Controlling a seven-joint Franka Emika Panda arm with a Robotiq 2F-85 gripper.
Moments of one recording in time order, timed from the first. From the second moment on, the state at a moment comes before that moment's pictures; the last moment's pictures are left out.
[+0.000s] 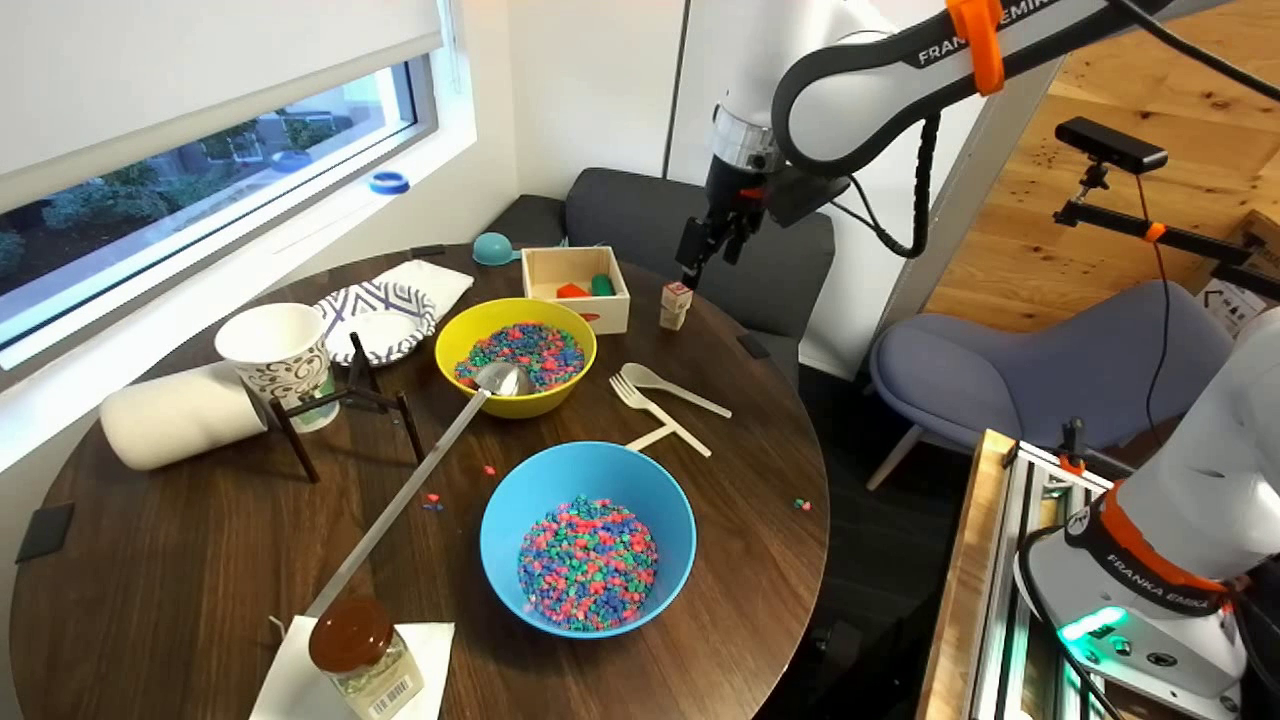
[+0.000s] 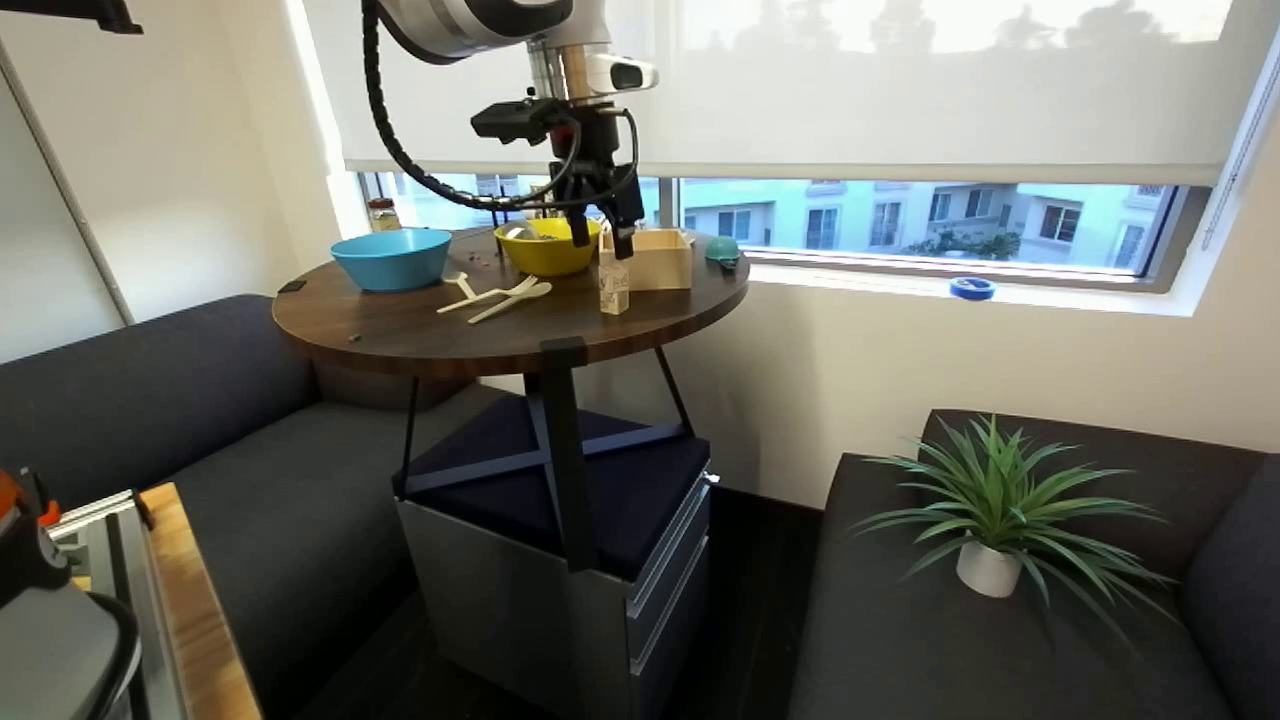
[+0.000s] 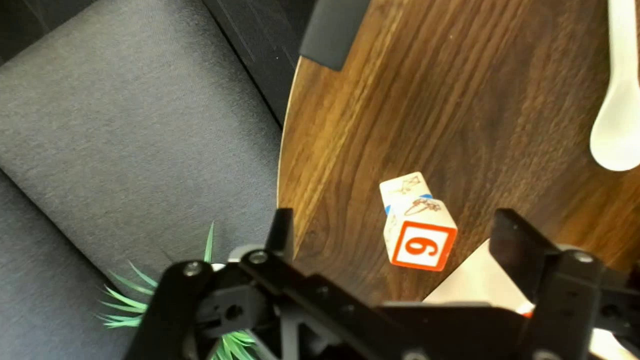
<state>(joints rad) 0.00 0.03 0.02 -2.21 -0.07 2.35 0.17</state>
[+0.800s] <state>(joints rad) 0.01 0.05 0.02 -2.19 -0.07 2.40 0.16</state>
